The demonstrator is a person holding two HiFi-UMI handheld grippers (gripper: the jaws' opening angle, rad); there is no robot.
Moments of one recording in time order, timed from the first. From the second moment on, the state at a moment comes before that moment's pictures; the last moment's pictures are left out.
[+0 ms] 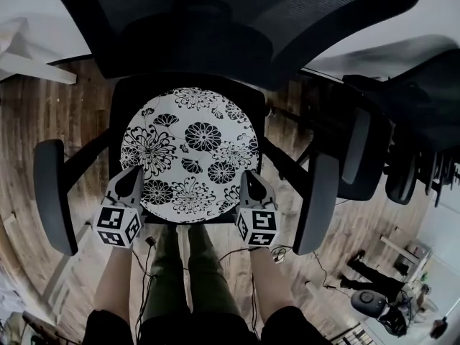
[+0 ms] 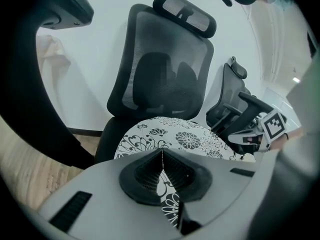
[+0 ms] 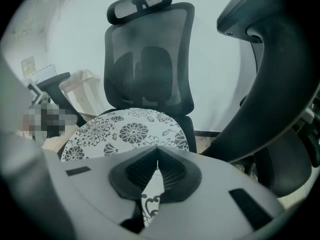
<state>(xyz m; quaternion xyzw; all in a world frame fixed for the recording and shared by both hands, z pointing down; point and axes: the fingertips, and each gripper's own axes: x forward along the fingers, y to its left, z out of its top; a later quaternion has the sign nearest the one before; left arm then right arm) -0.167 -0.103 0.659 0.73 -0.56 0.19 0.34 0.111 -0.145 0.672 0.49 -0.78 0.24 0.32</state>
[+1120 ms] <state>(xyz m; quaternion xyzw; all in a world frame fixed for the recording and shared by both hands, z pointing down) -0.210 -0.079 0.716 0.63 -0.63 0.25 0.38 0.156 -0.123 0.719 0.54 -0.71 0.29 0.35</state>
